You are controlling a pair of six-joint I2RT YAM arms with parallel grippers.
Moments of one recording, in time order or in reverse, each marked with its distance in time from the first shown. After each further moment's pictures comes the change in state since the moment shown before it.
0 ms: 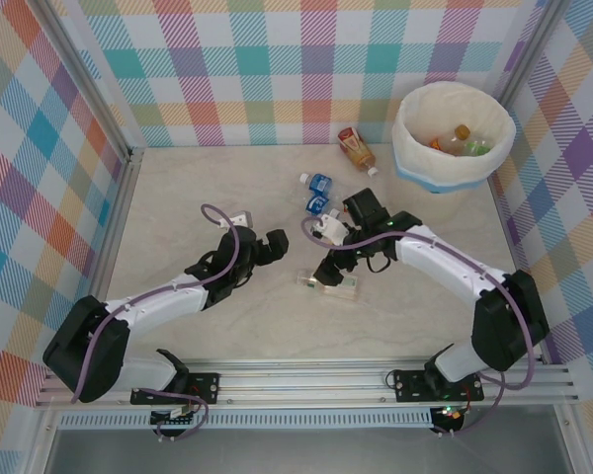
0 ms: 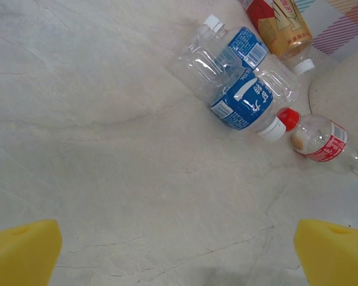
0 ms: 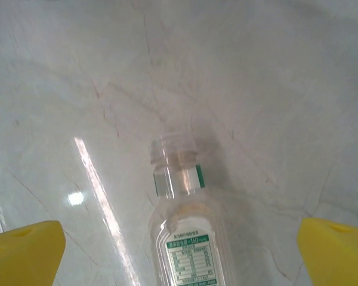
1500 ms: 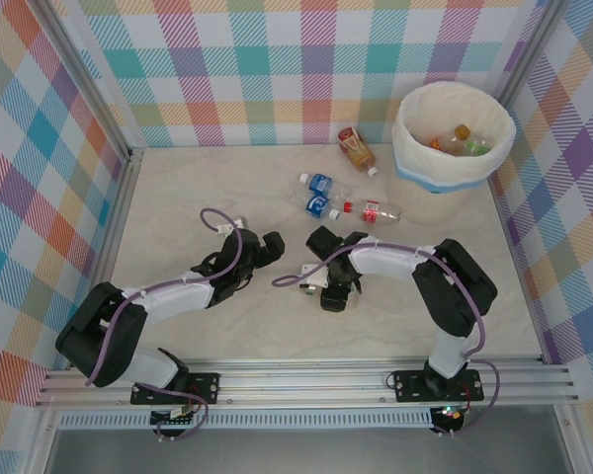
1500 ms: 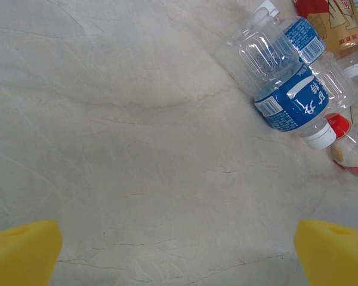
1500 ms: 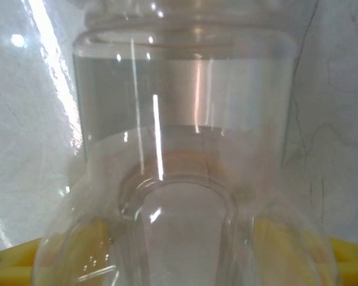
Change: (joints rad) left arm 0.030 0.092 -0.031 0.052 -0.009 -0.095; right arm 0.170 0.267 -0.048 -0.031 0.322 -0.209
